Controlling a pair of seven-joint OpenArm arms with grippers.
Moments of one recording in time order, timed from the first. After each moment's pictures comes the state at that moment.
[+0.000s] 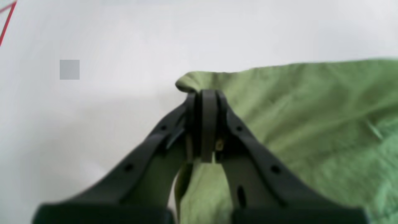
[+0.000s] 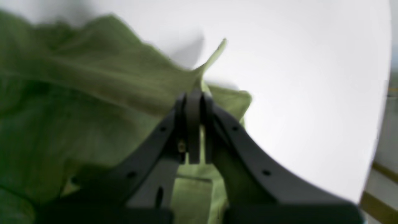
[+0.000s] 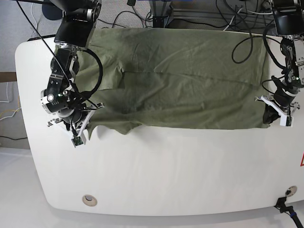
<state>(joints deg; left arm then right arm) 2.8 -31.0 -15.0 77.8 -27.6 -26.4 22.3 9.1 6.1 14.5 97.9 3.7 31.2 -64.7</state>
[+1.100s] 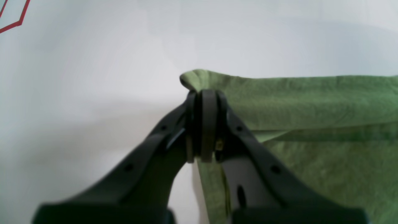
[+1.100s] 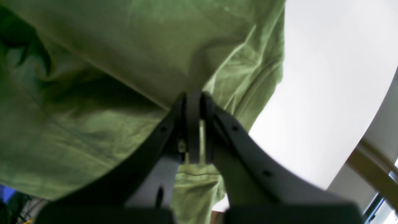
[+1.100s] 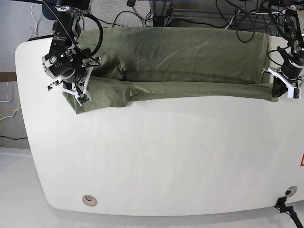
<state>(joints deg) 20.8 -31.0 -24.3 88.4 -27.6 -26.4 22.4 -8.5 6.4 14.7 113.2 3.9 39.6 -77.2</state>
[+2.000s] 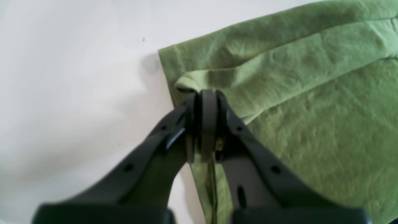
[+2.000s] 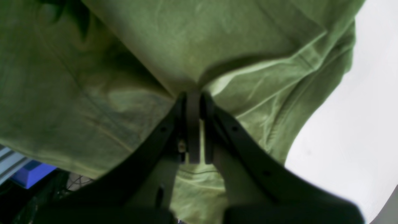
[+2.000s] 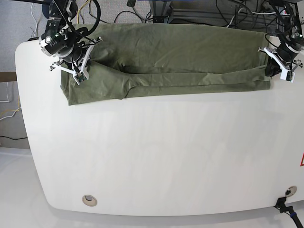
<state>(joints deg) 28.8 -31.2 -24.4 88.4 -27.4 -32.4 22.5 -20.1 7.3 19.6 113.4 11.5 40.4 -66.9</state>
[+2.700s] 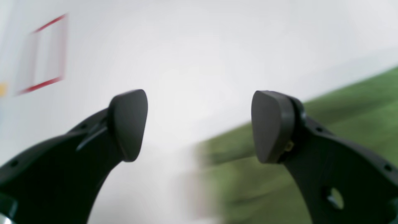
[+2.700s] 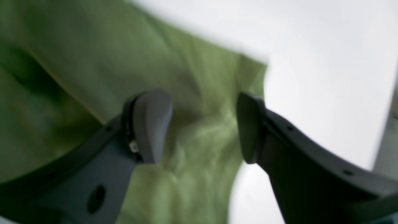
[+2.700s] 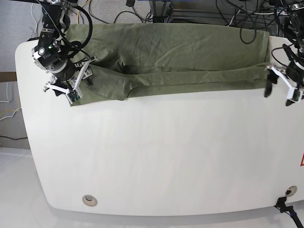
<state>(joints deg) 21.5 -26.4 -29.2 98.5 -20.4 -41.1 25.4 -13.3 9.6 19.3 112.7 11.5 40.4 -56.8</state>
